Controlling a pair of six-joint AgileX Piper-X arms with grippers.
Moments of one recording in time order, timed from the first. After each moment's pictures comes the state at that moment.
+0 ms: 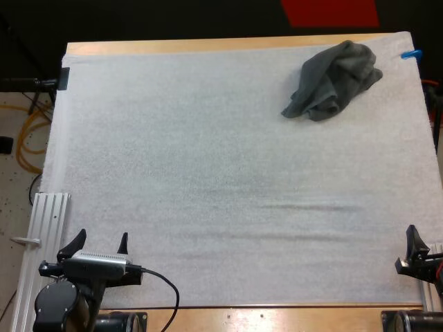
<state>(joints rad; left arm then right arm) 0.04 -0.01 -0.51 1.02 0.05 -1.61 -0.05 0.01 -0.53 1.04 -0.03 -1.77</state>
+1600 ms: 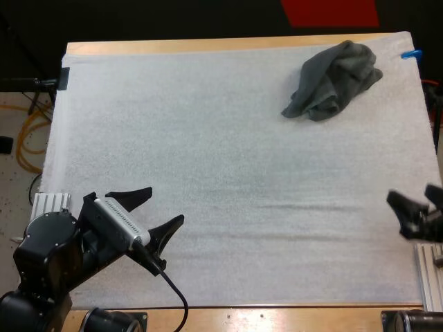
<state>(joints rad) -0.28 0.52 -0.93 0.97 0.47 -1.67 -0.05 0.58 -1.00 1.11 -0.44 -1.75</state>
